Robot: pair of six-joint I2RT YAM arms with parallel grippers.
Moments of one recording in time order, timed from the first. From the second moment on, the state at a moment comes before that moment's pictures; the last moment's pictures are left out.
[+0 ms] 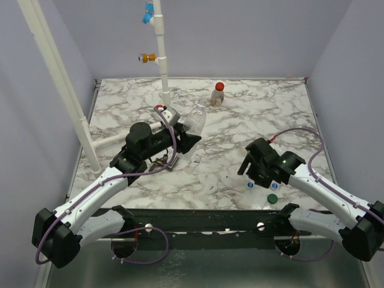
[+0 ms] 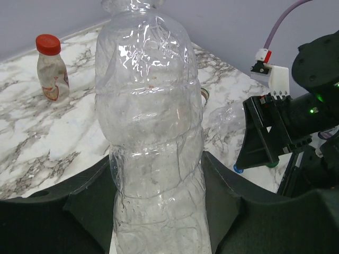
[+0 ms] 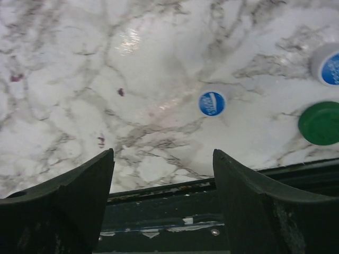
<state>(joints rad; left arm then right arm) -0.61 1.02 0.77 0.20 0.36 -0.20 0.68 1.03 0.81 -0.91 0.21 1.12</state>
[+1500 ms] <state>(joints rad) -0.62 0.93 0.57 0.31 0.45 -0.04 0.67 1.16 0.88 -0.69 0.26 0.96</state>
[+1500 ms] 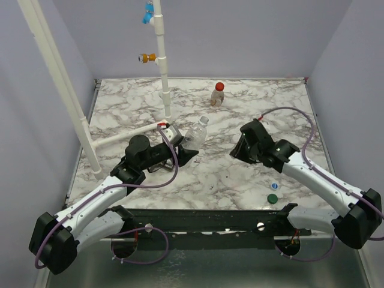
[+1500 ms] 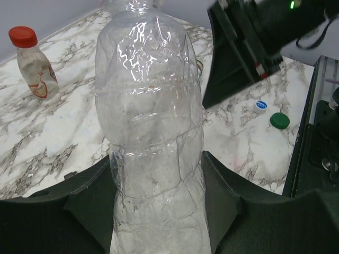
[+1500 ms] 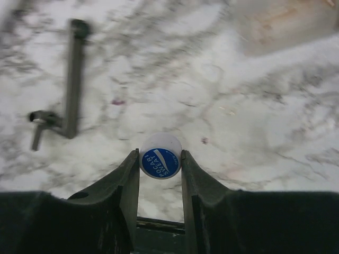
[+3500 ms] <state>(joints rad) -0.79 0.89 0.48 0.30 0.34 0.35 0.46 1.29 1.32 -0.64 -0.80 0.52</state>
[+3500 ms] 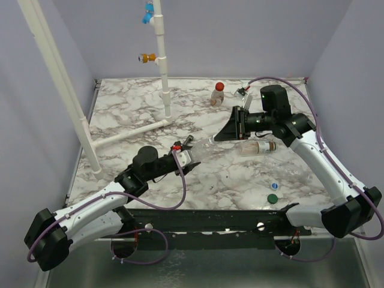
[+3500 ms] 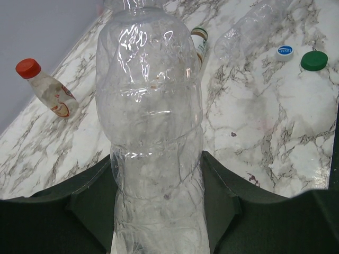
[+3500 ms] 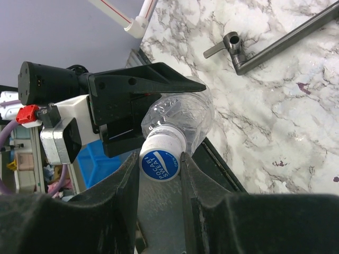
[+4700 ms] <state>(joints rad) -0.88 0.99 0.50 0.24 0.16 0.53 0.46 1.30 1.25 -0.72 -0.81 0.52</state>
